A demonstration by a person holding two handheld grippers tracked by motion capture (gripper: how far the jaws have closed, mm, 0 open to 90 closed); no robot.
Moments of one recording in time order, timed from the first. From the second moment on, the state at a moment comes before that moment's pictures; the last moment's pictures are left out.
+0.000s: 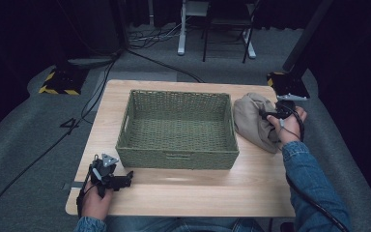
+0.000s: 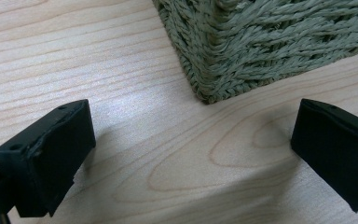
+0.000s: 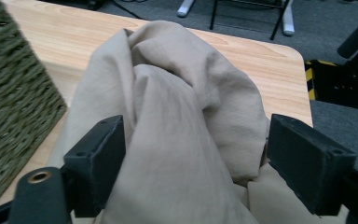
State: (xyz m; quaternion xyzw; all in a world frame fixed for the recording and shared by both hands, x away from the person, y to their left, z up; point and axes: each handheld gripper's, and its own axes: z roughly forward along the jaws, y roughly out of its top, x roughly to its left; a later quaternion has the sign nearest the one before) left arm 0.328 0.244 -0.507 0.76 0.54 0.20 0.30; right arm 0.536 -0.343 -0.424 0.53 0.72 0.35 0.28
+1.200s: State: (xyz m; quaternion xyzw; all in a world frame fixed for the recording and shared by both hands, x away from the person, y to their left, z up) left arm 0.328 0.244 -0.507 0.76 0.54 0.20 0.30; right arm 0.405 -0.321 -0.386 0.41 0.76 0.48 0.19
